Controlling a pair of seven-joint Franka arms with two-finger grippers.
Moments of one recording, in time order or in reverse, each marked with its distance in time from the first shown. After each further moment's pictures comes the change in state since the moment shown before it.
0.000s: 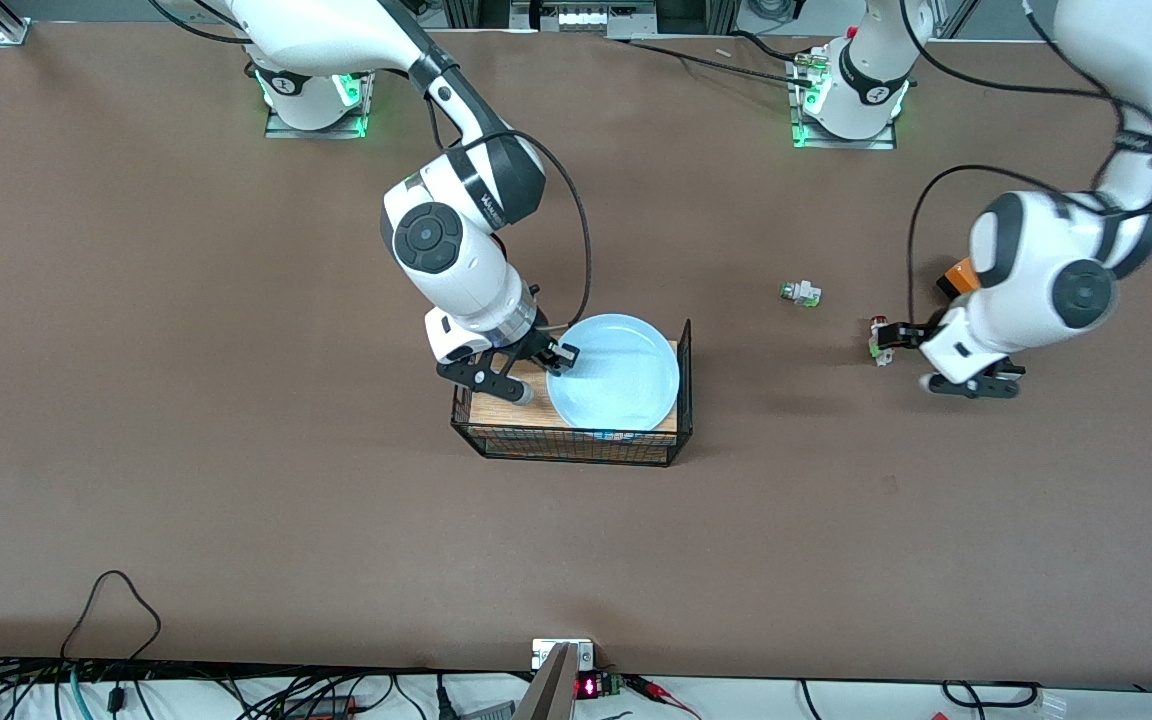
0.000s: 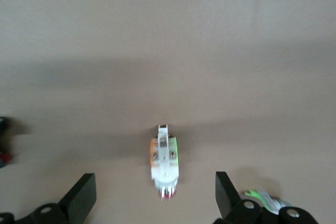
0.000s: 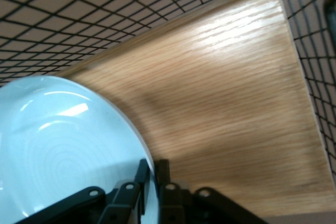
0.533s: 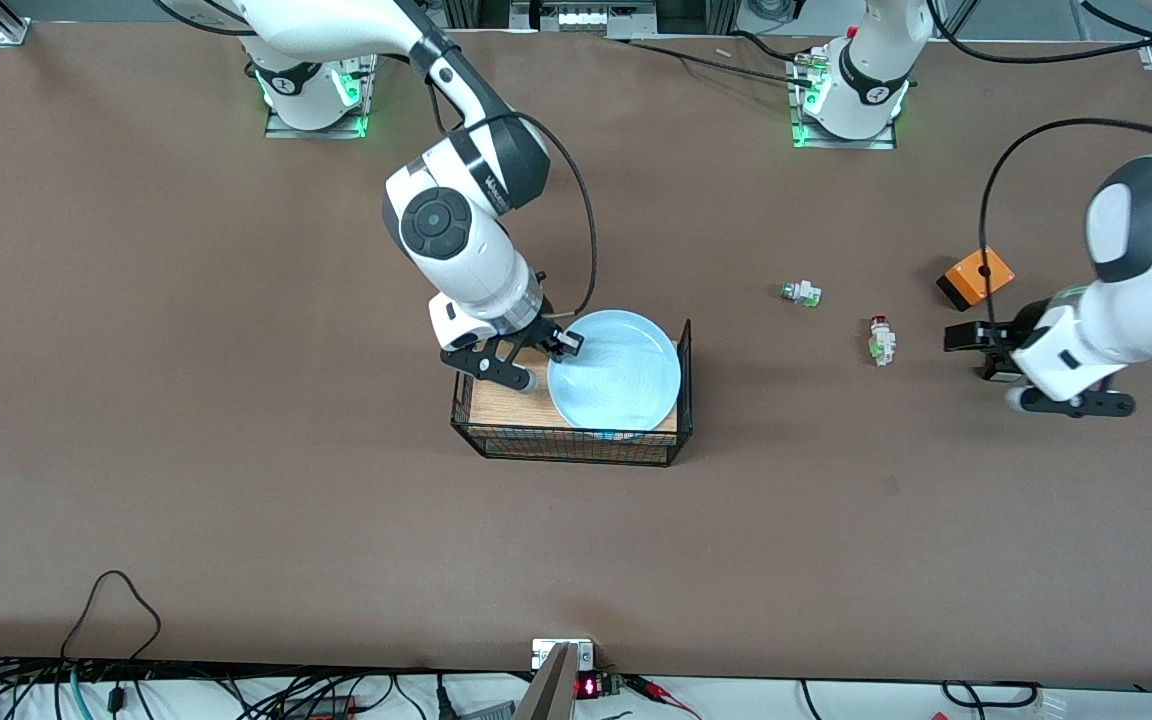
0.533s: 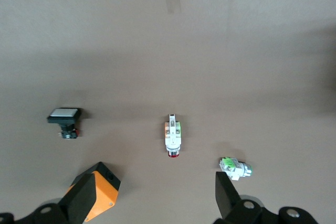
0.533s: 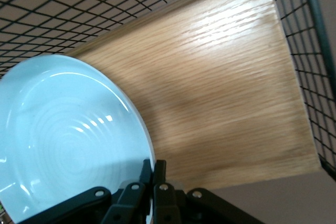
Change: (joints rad) left arm -0.001 0.007 0.000 0.395 0.000 -0.401 0.000; right arm 0.010 -0.036 -0.001 0.003 -0.036 -0.077 0.029
